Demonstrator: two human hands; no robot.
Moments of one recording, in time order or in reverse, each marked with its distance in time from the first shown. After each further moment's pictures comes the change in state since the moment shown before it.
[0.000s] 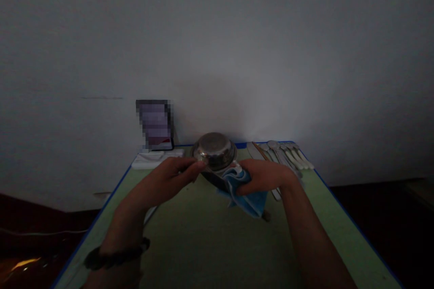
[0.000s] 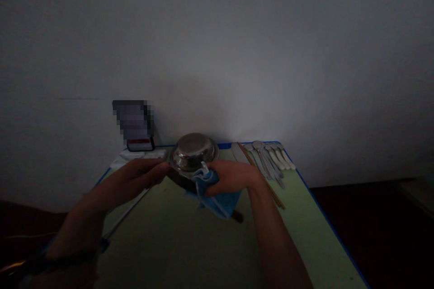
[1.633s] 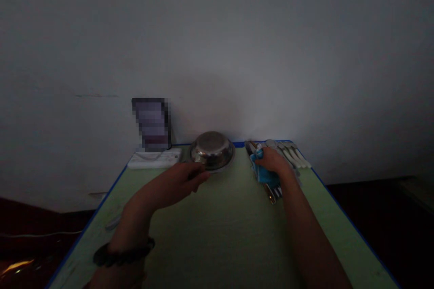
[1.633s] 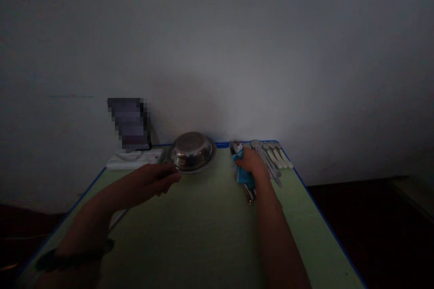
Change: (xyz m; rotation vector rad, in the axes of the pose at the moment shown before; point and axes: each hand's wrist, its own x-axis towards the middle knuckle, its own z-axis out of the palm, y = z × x) left_hand 0.012 0.002 0.015 0.173 -0.162 -0.070; right_hand 0.007 0.096 0.008 -0.261 0.495 0.722
